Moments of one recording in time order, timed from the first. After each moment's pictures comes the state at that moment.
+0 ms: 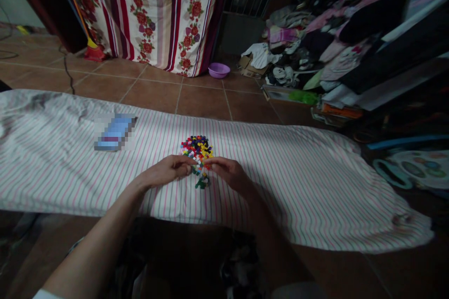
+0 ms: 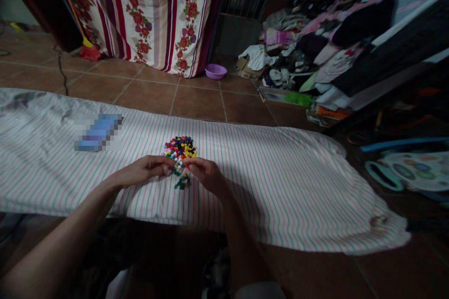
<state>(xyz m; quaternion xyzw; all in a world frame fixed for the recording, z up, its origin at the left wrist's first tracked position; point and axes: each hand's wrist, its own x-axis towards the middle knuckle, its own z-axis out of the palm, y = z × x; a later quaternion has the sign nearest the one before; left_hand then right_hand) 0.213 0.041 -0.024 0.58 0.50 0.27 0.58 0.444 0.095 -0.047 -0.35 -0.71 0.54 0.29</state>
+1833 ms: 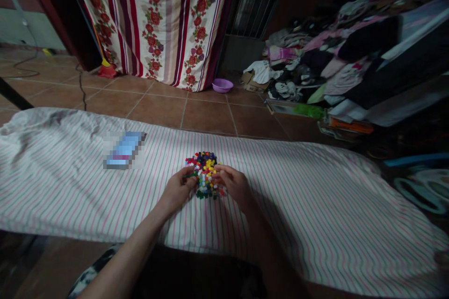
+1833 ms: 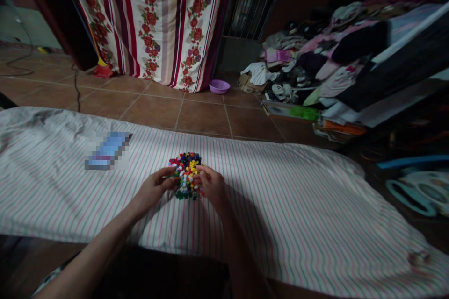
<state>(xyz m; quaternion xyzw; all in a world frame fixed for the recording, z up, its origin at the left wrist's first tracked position) 0.234 0.044 -0.046 0.38 0.60 0.47 0.53 0.413 0.112 -0.064 -0.49 -0.60 0.52 0.35</state>
